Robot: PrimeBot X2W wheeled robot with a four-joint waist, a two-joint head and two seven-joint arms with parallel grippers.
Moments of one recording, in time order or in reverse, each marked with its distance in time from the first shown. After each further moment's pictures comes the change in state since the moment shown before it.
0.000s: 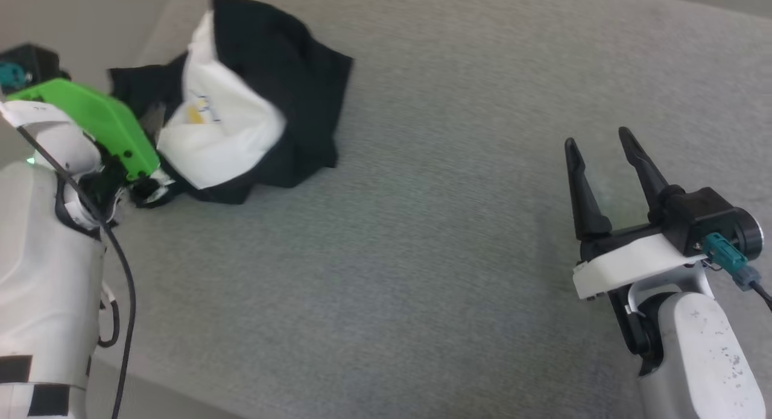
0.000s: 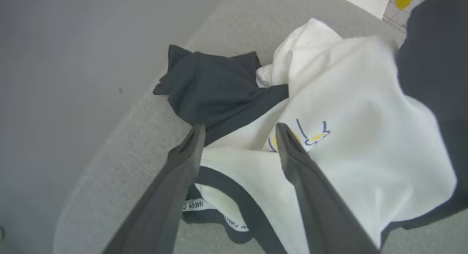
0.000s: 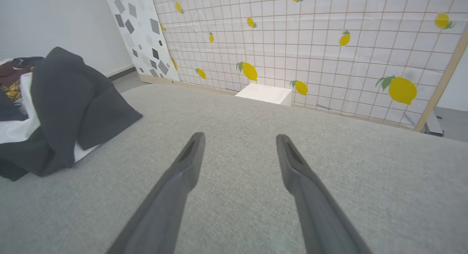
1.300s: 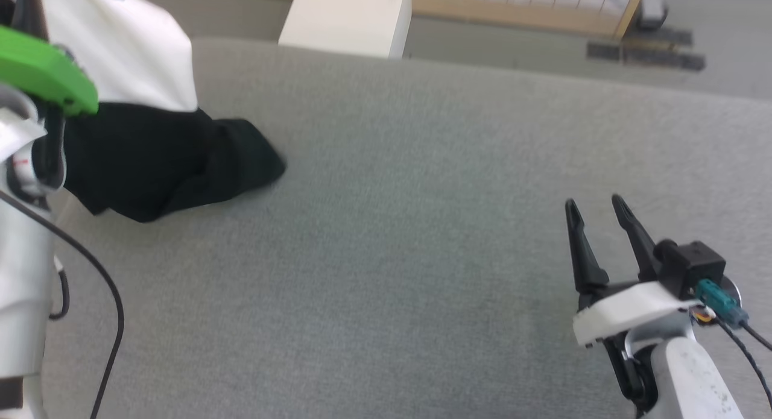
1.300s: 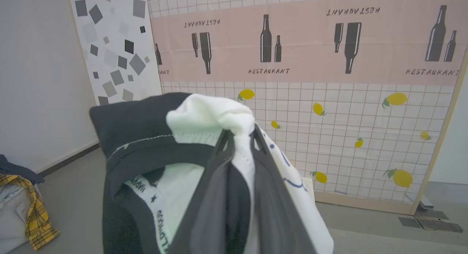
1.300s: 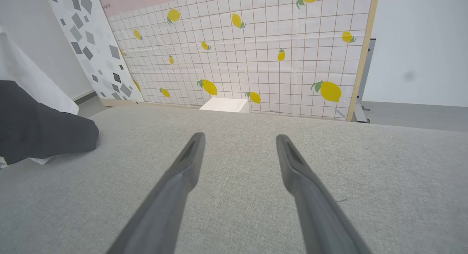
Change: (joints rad) left arm -0.032 0.096 -0.007 -0.205 0.180 -0.018 -0.484; right arm 0.085 0.000 -0.022 0.158 0.102 0.000 -0.085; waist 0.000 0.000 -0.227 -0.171
